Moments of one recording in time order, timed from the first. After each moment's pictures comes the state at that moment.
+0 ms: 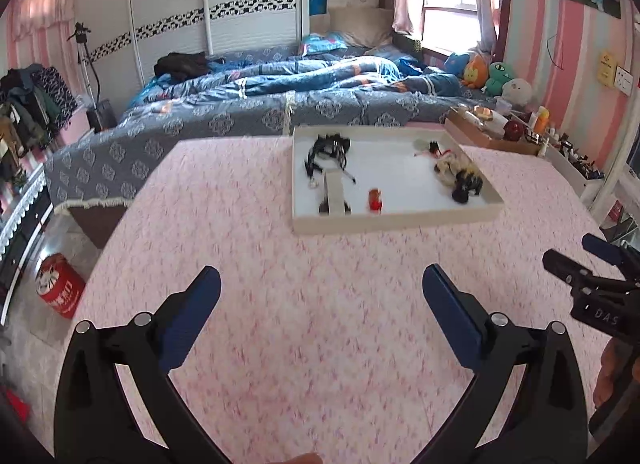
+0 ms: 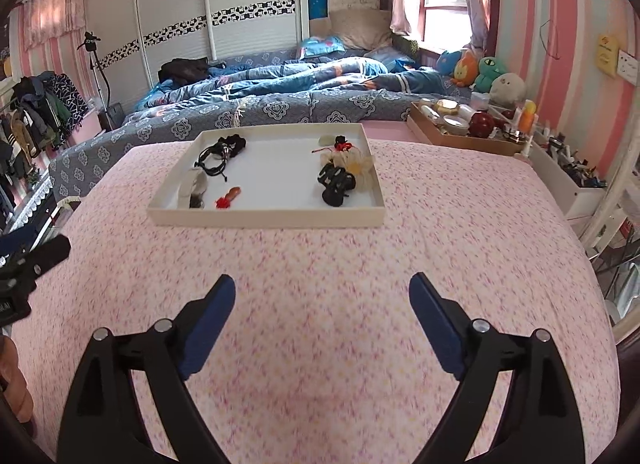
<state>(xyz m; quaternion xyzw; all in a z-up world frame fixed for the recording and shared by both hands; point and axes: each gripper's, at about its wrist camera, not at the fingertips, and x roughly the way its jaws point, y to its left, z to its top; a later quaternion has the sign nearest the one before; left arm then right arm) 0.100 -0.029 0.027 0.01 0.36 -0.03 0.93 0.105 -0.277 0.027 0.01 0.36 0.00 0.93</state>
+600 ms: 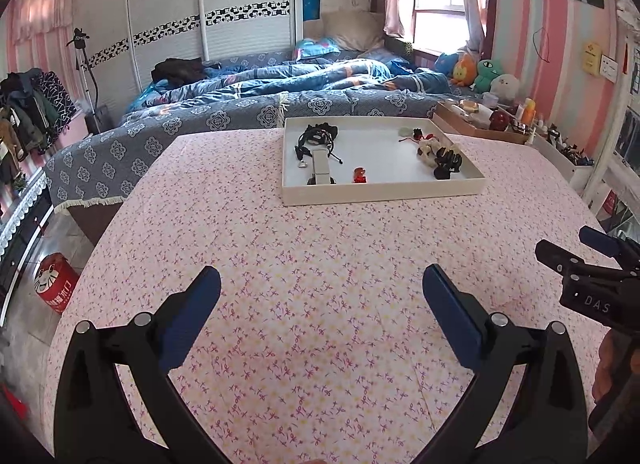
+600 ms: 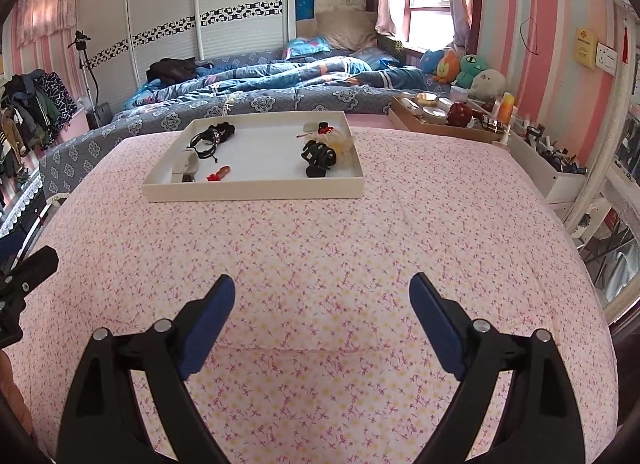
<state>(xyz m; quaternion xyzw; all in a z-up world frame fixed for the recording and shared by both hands) 0.050 -0.034 0.018 0.02 0.34 -0.04 0.94 0.063 -0.278 0.014 0.01 0.36 -0.03 0.93</state>
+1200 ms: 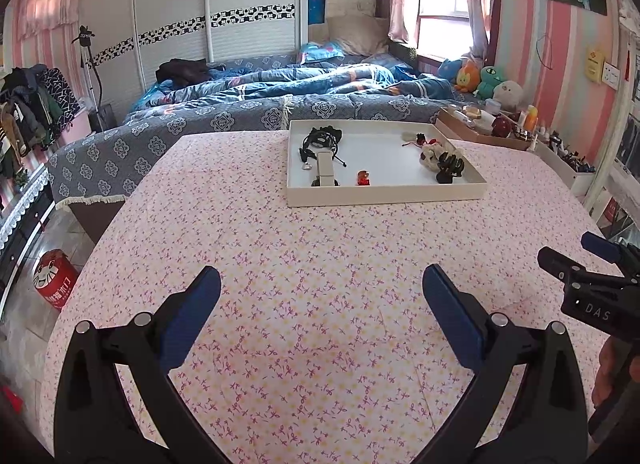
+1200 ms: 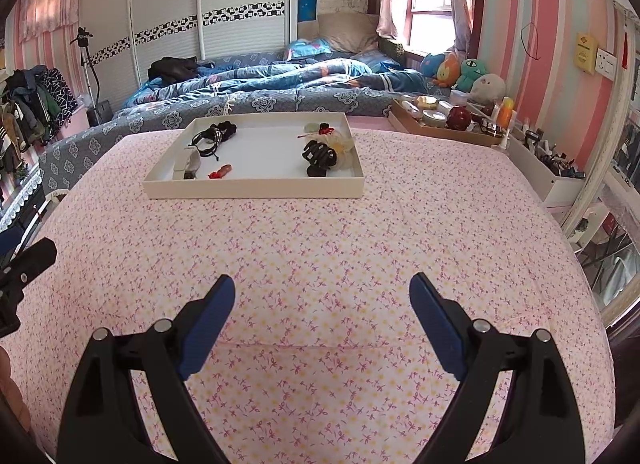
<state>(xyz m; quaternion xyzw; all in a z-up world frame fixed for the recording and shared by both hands) 0.046 -0.032 0.018 0.01 0.33 -0.03 0.94 0.059 -0.273 0.015 0.00 0.36 -0.03 0.93</state>
